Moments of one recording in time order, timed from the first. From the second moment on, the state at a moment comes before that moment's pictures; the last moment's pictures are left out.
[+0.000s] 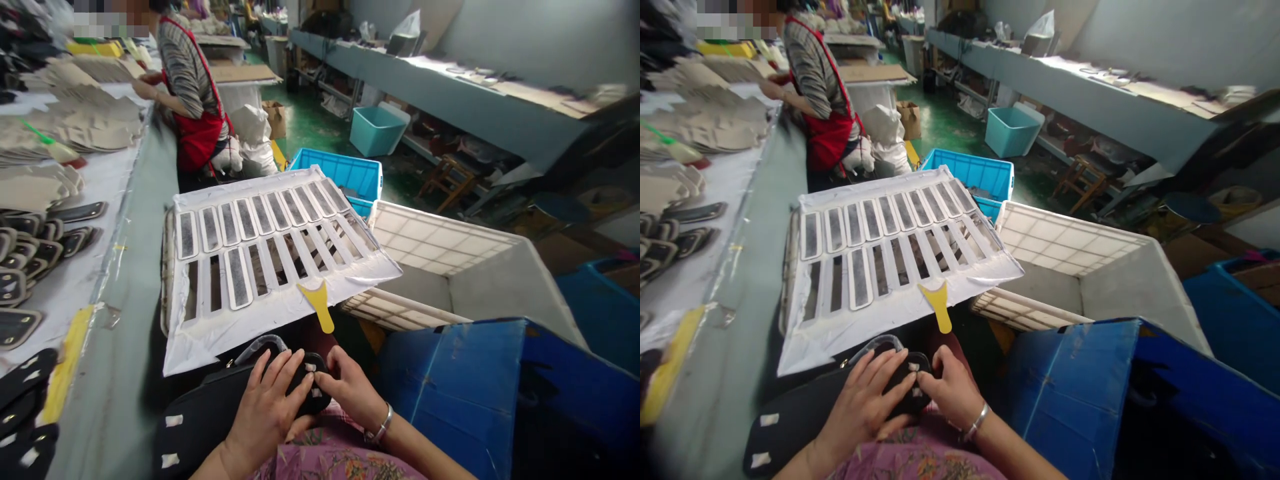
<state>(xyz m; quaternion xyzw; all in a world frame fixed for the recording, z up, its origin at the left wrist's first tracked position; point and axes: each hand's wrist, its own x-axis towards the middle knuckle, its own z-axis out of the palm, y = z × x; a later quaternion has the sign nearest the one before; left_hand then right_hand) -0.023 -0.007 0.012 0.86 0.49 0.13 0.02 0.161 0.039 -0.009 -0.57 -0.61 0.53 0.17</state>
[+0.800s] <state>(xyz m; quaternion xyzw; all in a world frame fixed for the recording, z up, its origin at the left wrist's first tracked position) -0.087 -0.029 0.034 0.80 0.57 0.08 0.15 0.124 0.056 0.025 -0.23 -0.92 0.32 0.04</state>
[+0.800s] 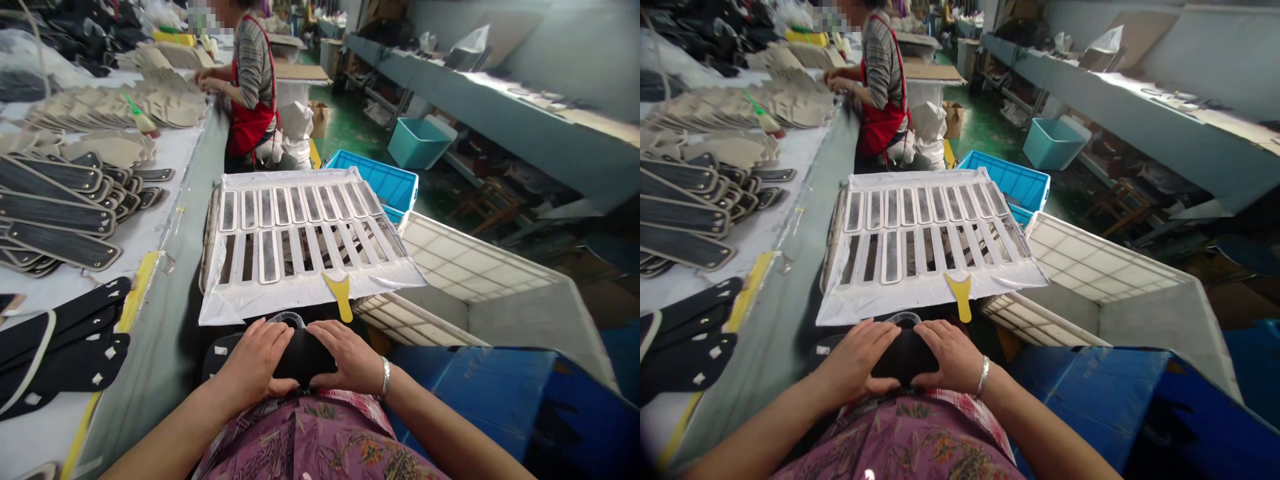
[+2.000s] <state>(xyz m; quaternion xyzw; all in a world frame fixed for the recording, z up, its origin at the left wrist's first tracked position) -0.155 -0.063 0.029 0.79 0.59 0.05 0.12 0.092 0.028 0.018 -0.23 -0.96 0.14 0.01</state>
